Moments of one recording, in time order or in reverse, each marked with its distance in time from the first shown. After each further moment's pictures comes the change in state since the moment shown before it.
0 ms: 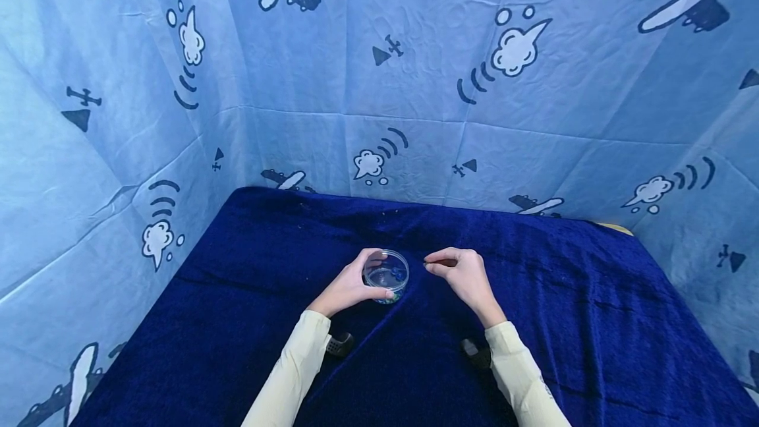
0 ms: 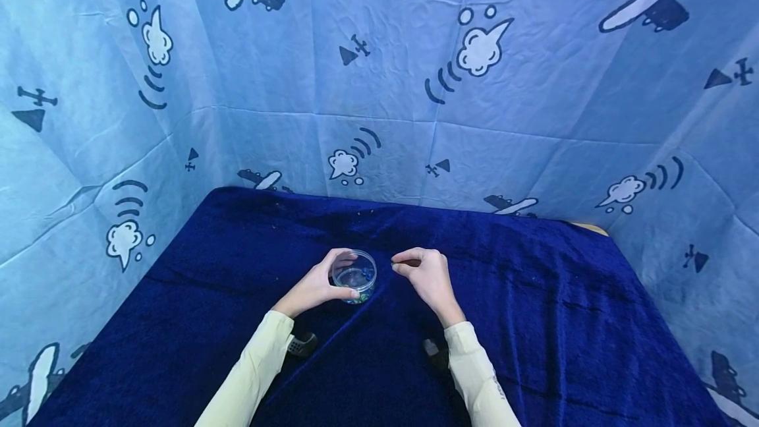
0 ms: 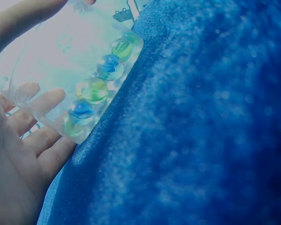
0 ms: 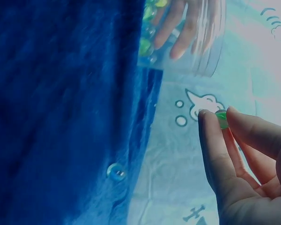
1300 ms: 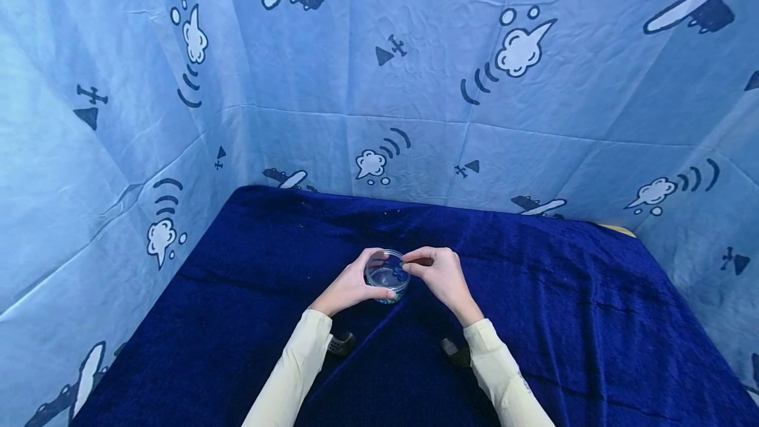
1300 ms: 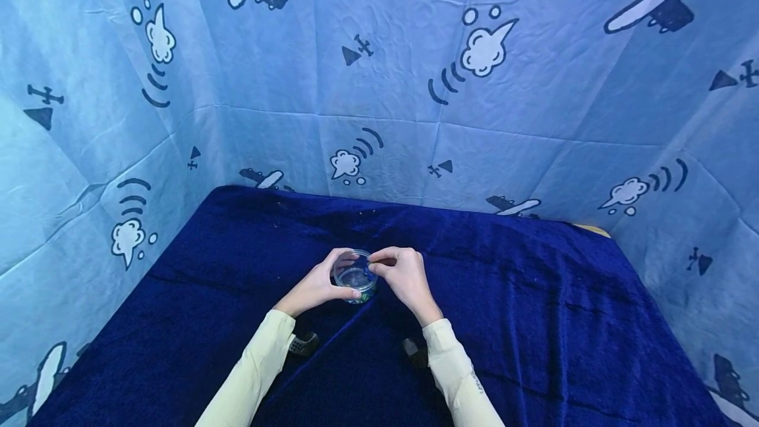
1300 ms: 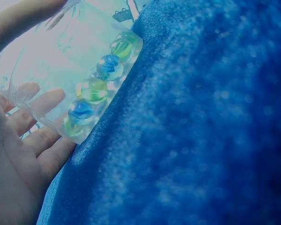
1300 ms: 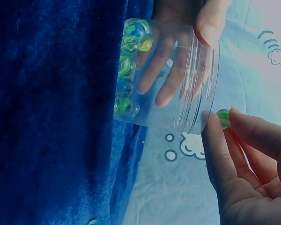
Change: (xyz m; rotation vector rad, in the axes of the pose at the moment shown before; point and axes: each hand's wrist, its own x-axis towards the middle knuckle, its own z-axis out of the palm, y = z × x) left_hand 0.000 0.001 -0.002 0.003 -0.012 0.003; right_hand 0.005 -0.026 0.032 0.053 -0.039 -0.037
